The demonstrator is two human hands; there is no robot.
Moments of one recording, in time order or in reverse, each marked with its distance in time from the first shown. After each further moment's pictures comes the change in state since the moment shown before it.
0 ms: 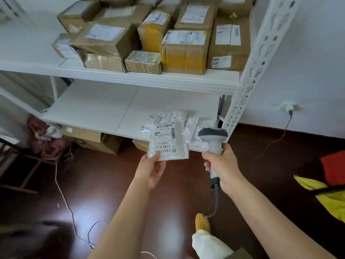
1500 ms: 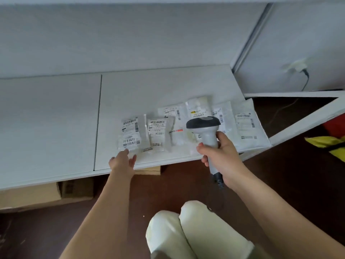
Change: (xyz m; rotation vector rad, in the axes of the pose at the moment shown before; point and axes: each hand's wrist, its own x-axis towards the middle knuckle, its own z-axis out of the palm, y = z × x) left_hand 0.520 0.184 -0.116 0.495 0.173 0.018; right_hand 0.282 0.110 0.340 -0.012 0.273 0.005
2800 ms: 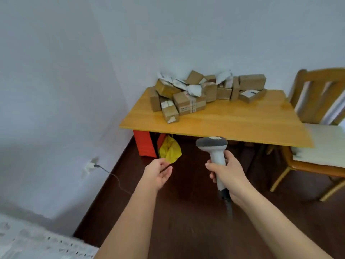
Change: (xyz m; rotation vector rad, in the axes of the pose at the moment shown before) left_hand -0.774 -0.208 0.431 0.891 -1.210 -0.083; right_hand -0.353 -0.058 -0.662 0.652 1.039 -0.048
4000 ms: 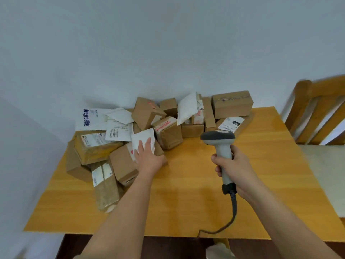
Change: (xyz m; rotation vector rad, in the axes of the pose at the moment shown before) left_hand 0.417 0.178 0.438 1.372 0.136 0.479; right_hand 0.543 -0.140 -0.169 0.092 0.177 0.100
